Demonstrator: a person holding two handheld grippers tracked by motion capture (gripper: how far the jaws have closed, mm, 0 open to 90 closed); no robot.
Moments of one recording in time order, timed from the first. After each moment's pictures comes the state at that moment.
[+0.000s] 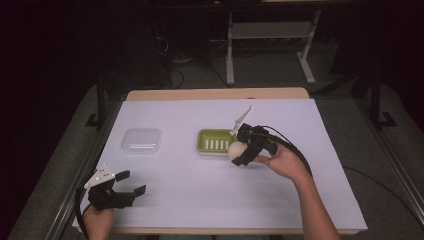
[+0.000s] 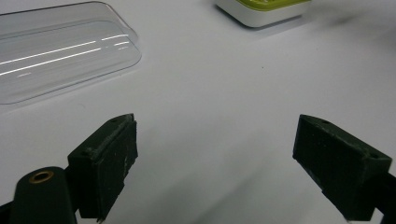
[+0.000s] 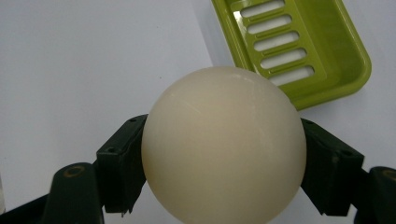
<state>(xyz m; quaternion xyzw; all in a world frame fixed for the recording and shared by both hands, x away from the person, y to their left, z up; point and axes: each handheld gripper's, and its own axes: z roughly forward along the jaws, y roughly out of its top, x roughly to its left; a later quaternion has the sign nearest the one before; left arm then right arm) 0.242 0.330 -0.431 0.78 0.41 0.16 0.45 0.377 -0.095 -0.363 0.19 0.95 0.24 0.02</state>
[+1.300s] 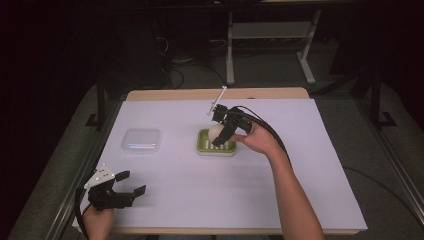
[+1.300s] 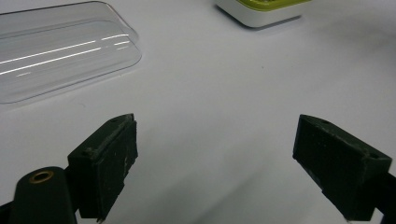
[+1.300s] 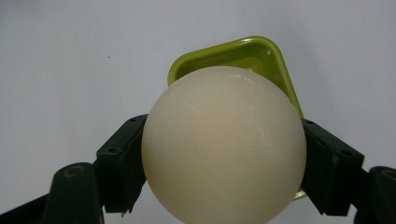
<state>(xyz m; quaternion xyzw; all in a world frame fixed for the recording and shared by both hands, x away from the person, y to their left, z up) 0.242 0.331 -0.432 0.78 0.41 0.16 0.45 0.438 -0.036 -0.352 0.17 0.96 0.22 0.02</state>
